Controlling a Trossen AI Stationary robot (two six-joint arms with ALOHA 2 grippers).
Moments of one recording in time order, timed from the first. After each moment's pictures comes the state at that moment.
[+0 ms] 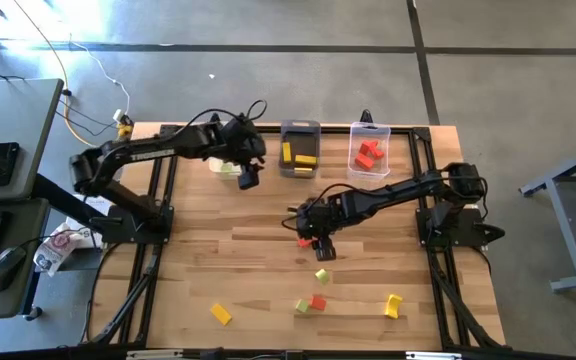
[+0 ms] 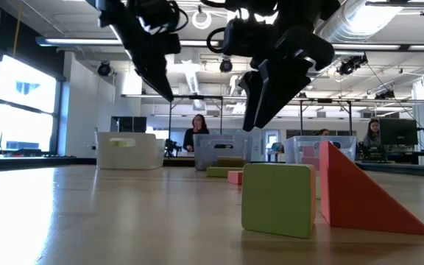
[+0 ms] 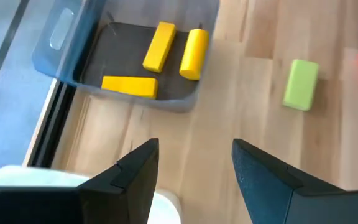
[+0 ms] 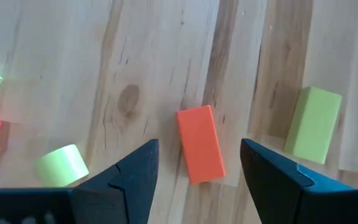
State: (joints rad) left arm 0.55 1.46 1.13 -0.60 0.02 0.28; right arm 0.12 1.79 1.26 -0.60 -0.02 -0.07
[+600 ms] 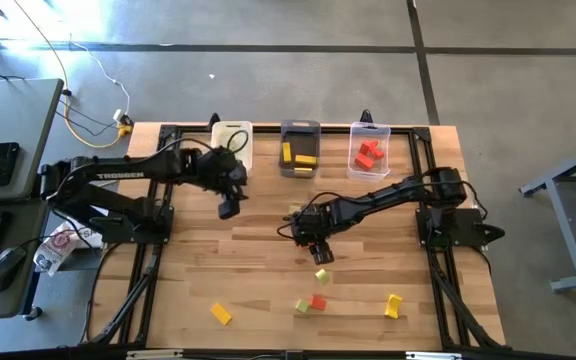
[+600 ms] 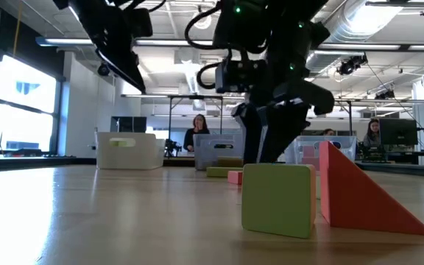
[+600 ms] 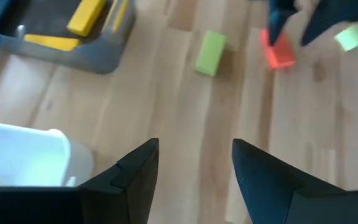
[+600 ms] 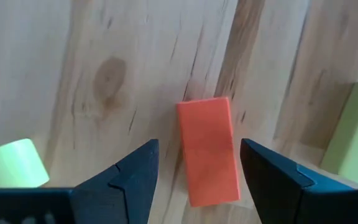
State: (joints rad) left arm 0.33 1.19 0.91 -0.65 0.02 0.01; right arm 0.12 1.93 1.26 -0.55 -0.02 -0.14
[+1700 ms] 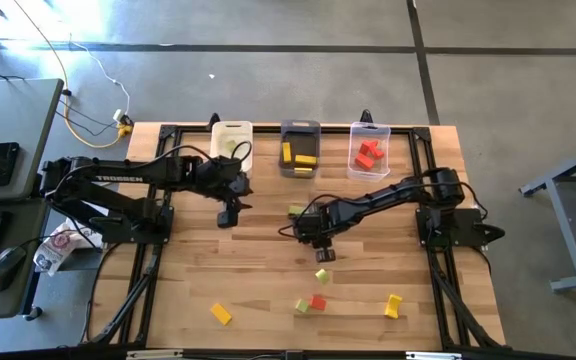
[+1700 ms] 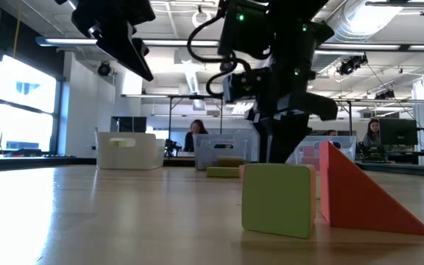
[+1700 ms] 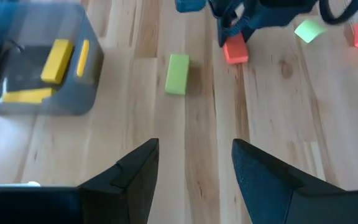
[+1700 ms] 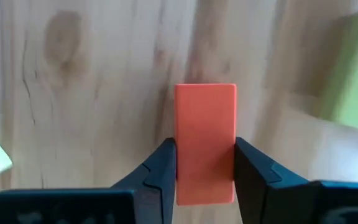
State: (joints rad) left arm 0.23 1.19 0.91 -0.58 0.01 0.14; right arm 0.12 1.94 1.26 -0.65 0.06 -0.04
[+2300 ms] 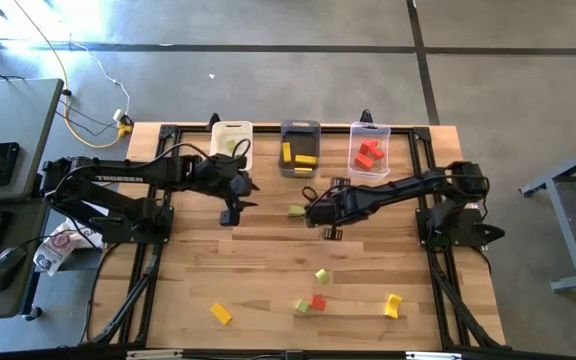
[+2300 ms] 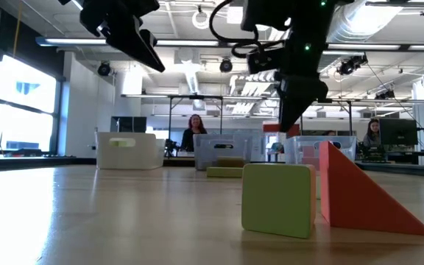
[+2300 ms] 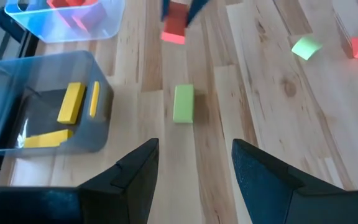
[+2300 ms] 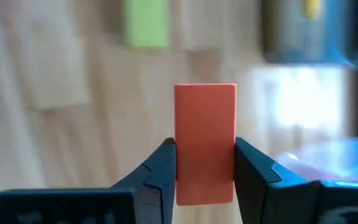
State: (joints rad) left arm 0.23 1.19 0.91 -0.48 0.01 0.25; right arm 0.09 1.76 1.26 -0.91 0.45 0.18
